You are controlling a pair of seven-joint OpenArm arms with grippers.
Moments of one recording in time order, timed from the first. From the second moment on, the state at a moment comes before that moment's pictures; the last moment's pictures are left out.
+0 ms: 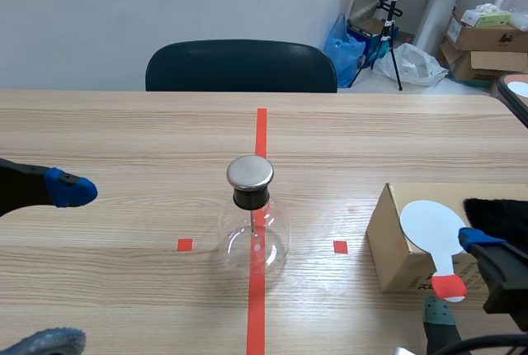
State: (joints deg) left arm 46.4 -57.2 -1.9 109.7 -14.1 -45.1 -40.5; right arm -39.9 -2.4 15.3 83.5 -84.3 -38.5 27.5
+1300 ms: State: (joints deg) left arm 46.4 -56.4 -1.9 109.7 -13.2 -39.9 -40.5; right arm -45.8 -2.4 15.3 83.7 -77.2 -38.5 30.5
